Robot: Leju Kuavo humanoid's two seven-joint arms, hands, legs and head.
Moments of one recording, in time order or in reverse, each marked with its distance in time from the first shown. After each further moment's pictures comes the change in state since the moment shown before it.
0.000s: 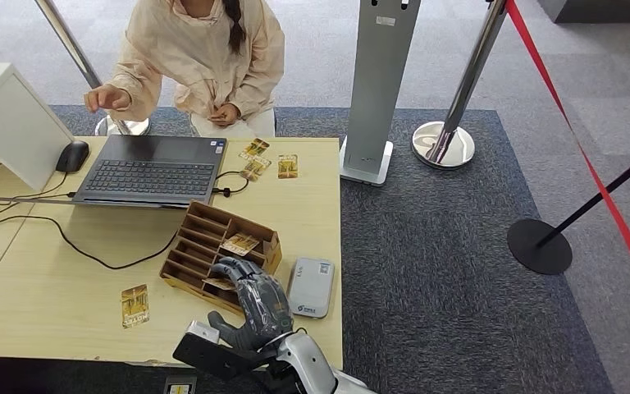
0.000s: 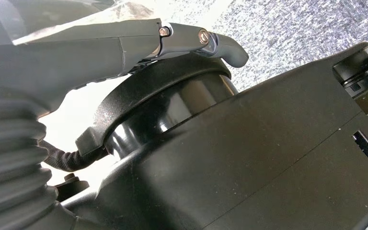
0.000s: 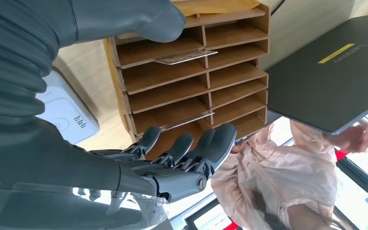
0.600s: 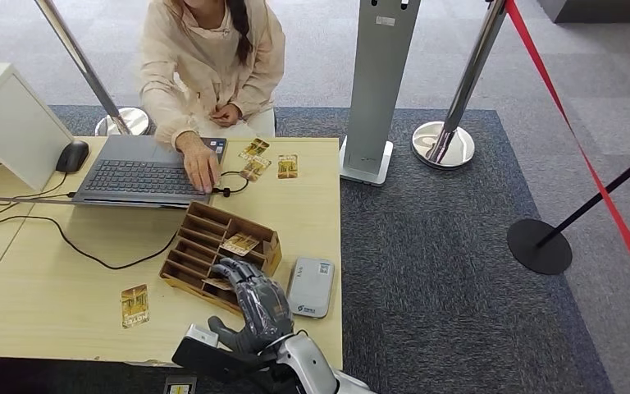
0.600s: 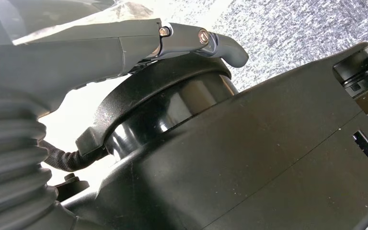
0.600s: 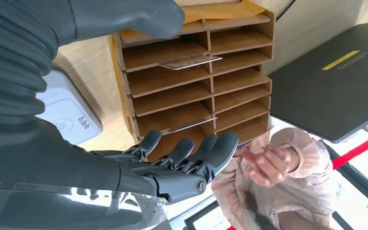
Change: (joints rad) left arm 0.000 0.000 0.000 0.000 0.001 0.000 0.001; right arm 0.003 -0.014 0.009 -0.026 0.016 0.030 0.031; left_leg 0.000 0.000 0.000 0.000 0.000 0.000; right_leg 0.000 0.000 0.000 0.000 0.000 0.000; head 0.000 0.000
